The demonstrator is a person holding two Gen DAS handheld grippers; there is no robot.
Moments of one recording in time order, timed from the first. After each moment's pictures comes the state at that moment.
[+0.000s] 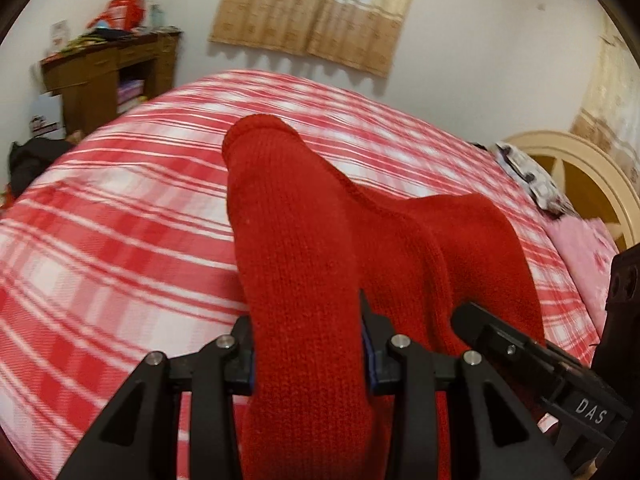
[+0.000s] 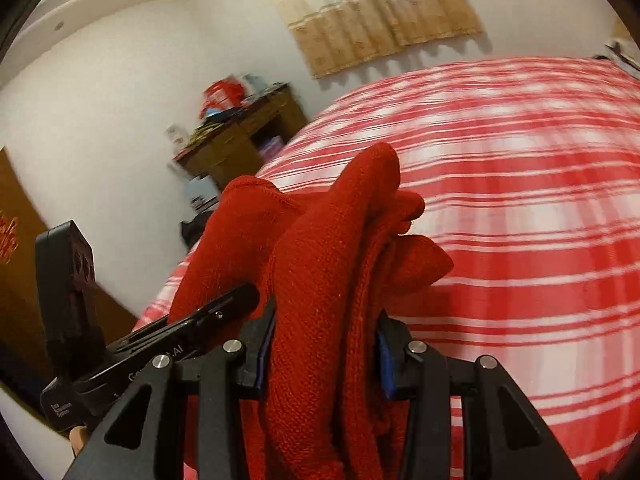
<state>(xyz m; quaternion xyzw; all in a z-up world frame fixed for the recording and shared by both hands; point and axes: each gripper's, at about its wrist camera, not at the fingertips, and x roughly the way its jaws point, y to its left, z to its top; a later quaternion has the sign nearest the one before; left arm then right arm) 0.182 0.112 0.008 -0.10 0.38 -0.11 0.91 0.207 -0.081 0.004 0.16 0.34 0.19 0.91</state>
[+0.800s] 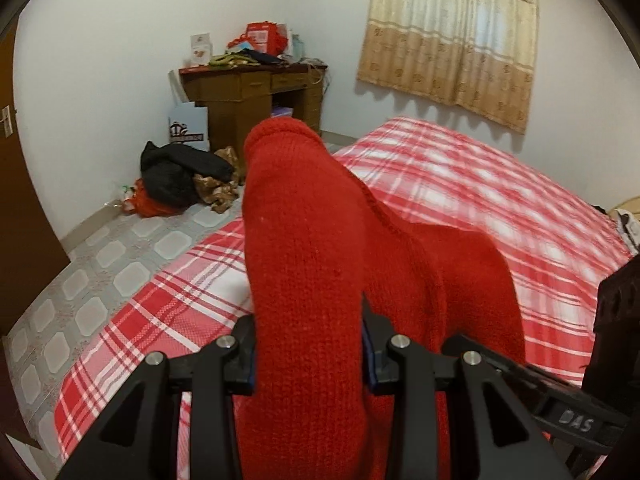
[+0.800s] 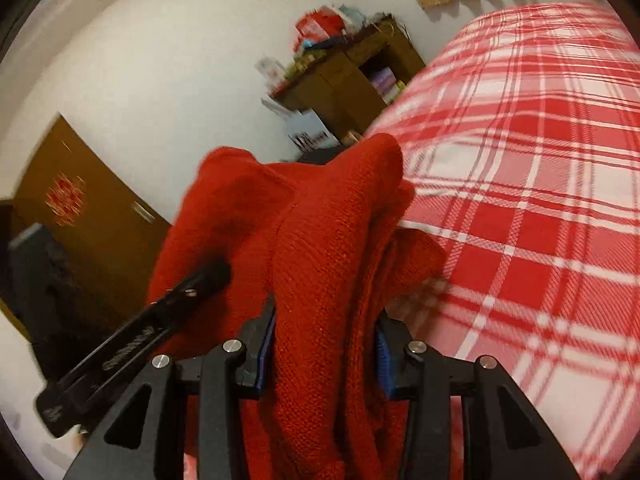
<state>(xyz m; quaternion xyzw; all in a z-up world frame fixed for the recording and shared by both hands) 0.197 0.338 -0.006 -0.09 0.33 0.12 0.93 0.319 0.194 -0.068 0.17 0.40 0.37 0.82</state>
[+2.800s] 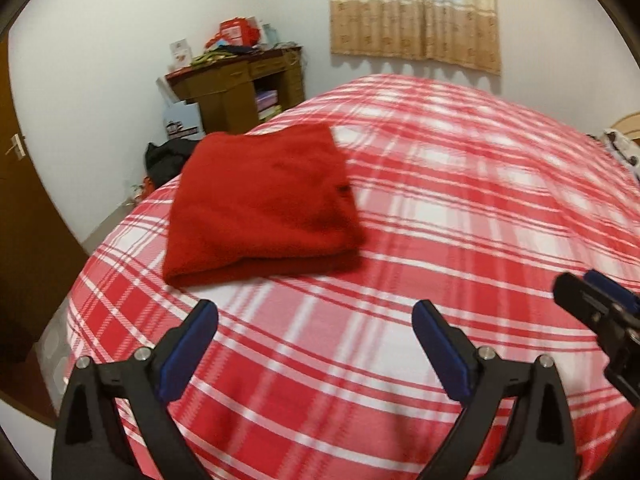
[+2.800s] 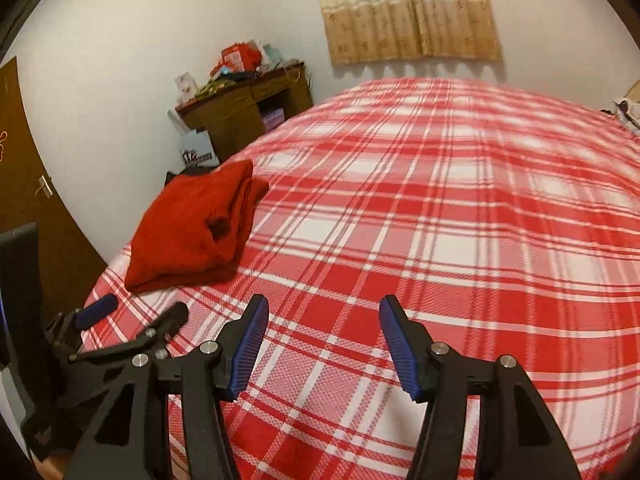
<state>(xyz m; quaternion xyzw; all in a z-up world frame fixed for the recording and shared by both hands) 0.057 0.209 -0.039 -0.01 0.36 0.11 0.93 0.094 0.031 -0.027 0.05 0.34 0.15 0.93</state>
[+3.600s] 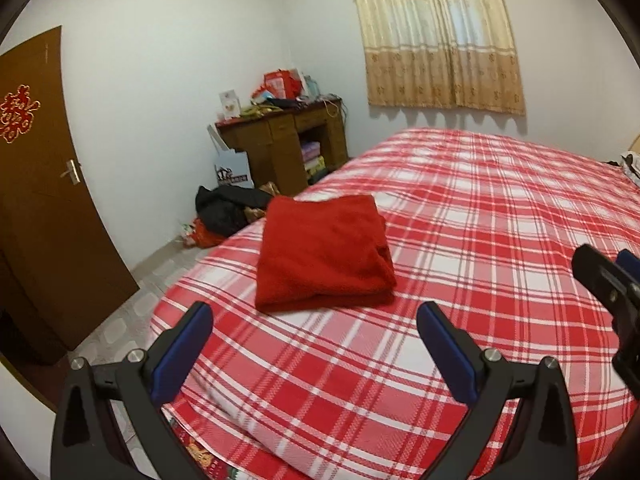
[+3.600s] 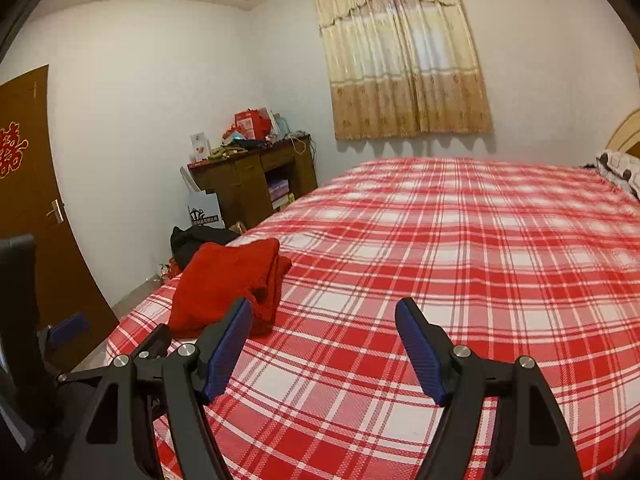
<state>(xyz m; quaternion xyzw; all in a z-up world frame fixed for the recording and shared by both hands) -0.016 0.200 0.030 0.02 0.27 0.20 0.94 0.013 0.042 0.044 0.03 0.20 0.14 0.97</state>
